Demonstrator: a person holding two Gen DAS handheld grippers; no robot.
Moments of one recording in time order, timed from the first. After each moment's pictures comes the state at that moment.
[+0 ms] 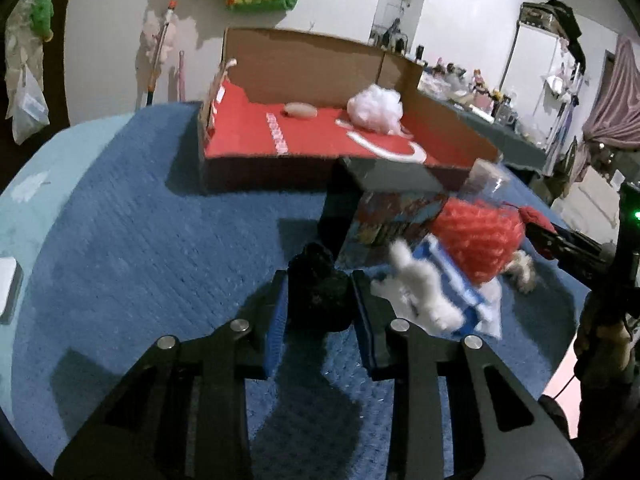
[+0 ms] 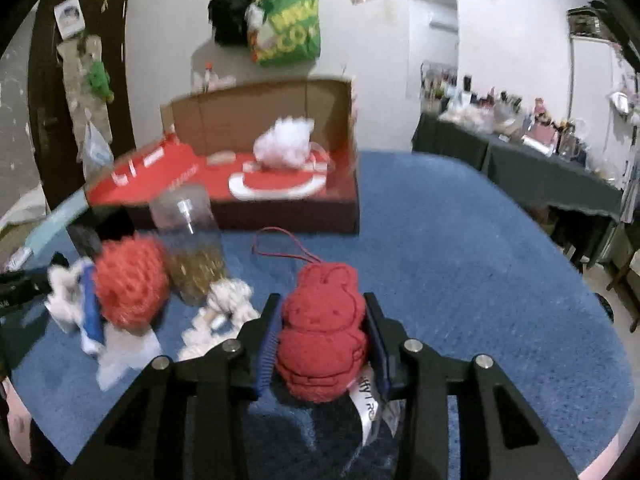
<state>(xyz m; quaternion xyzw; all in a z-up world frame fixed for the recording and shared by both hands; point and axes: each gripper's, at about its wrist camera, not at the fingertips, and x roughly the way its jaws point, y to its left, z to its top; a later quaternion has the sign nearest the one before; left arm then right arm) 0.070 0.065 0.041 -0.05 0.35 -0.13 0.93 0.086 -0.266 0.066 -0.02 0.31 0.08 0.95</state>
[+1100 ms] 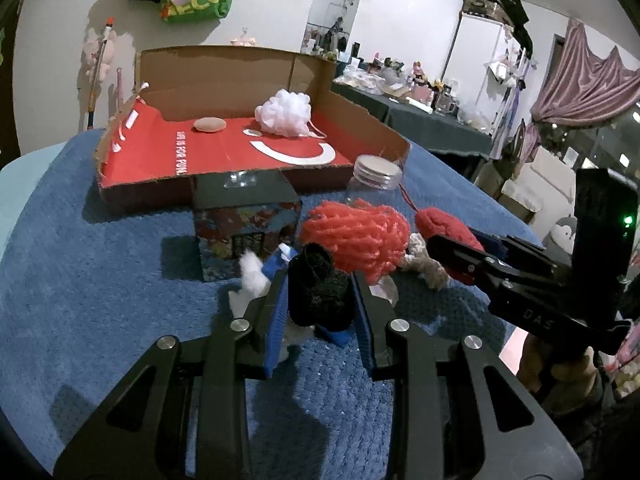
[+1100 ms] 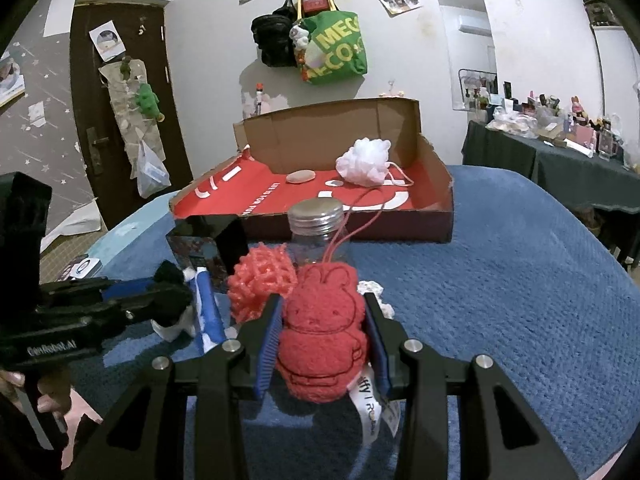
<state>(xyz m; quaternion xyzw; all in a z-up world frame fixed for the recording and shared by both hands) 0.051 0.003 0.063 -0.04 0.33 -0.23 0.91 0.051 -0.215 0.076 0.02 0.29 0.17 0.94</state>
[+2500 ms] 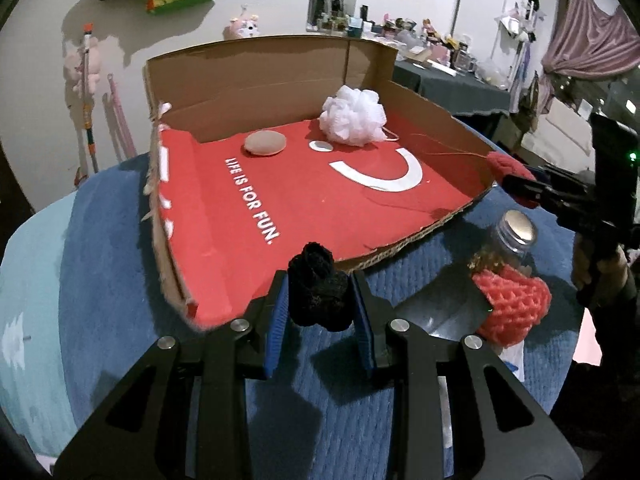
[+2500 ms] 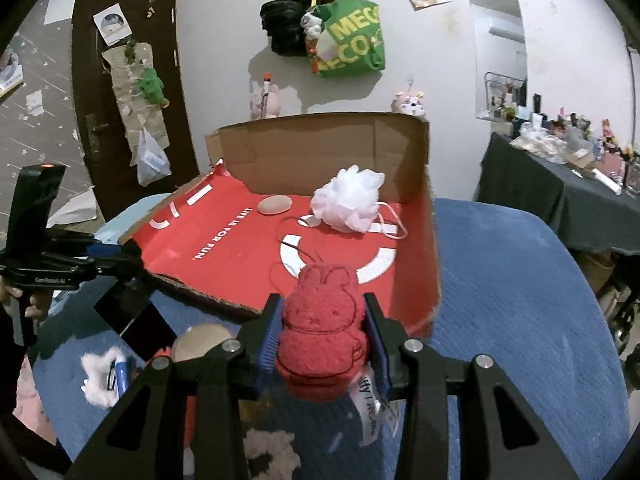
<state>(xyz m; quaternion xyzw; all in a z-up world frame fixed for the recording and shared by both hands) 0.185 0.065 0.086 0.05 0.39 -0.22 0.89 0.181 -0.239 0.104 -0.02 0.31 0.21 0.93</state>
